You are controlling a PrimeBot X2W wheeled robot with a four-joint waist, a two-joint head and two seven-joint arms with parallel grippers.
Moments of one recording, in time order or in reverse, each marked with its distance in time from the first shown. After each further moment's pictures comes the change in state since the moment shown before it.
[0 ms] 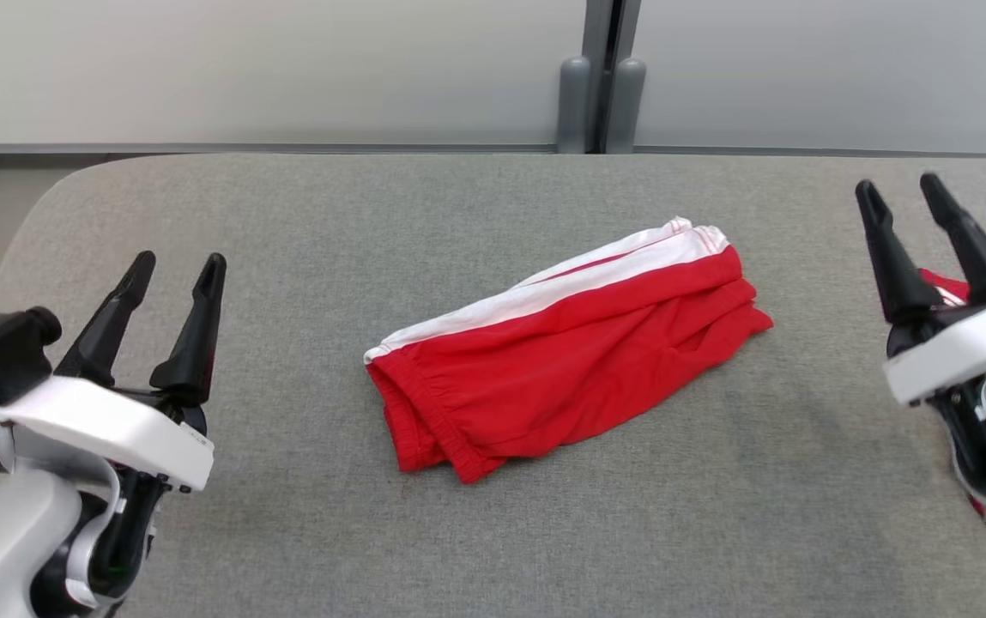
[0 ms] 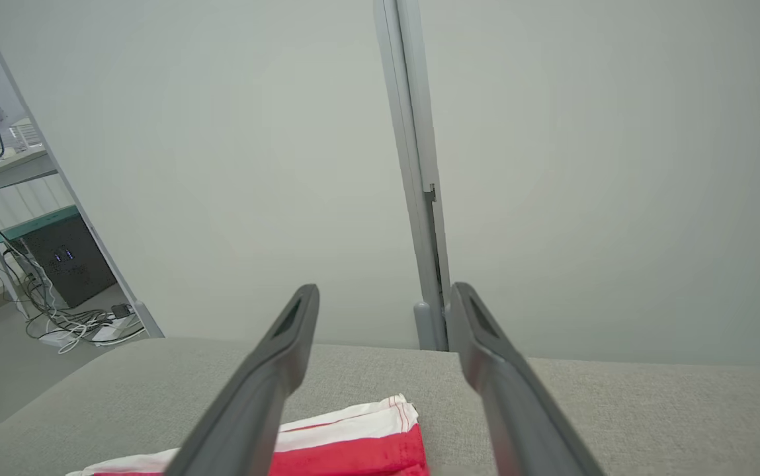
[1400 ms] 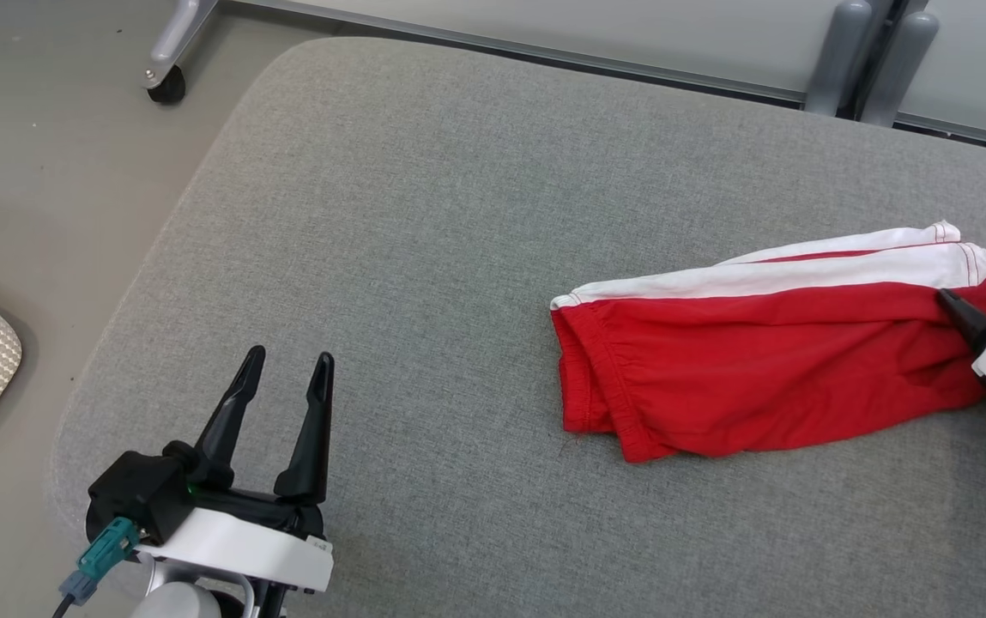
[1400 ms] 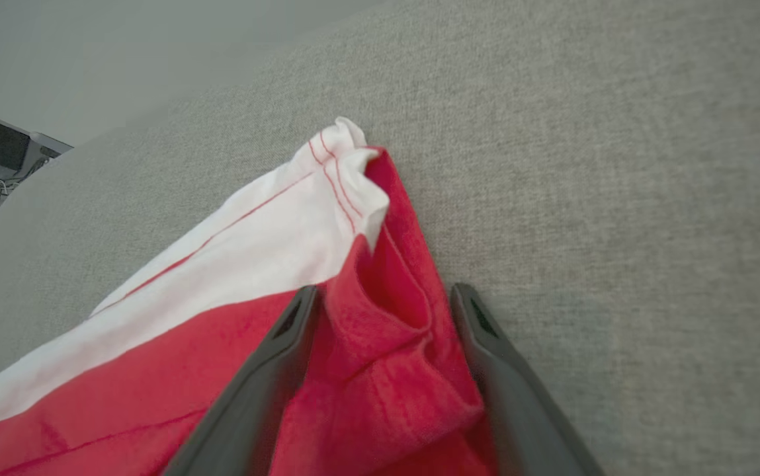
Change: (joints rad) left arm 0.398 -0.510 0.444 0.088 0.637 -0.216 -0.002; right arm -0.288 -0.018 0.086 0.835 0.312 0.000 0.329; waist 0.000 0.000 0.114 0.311
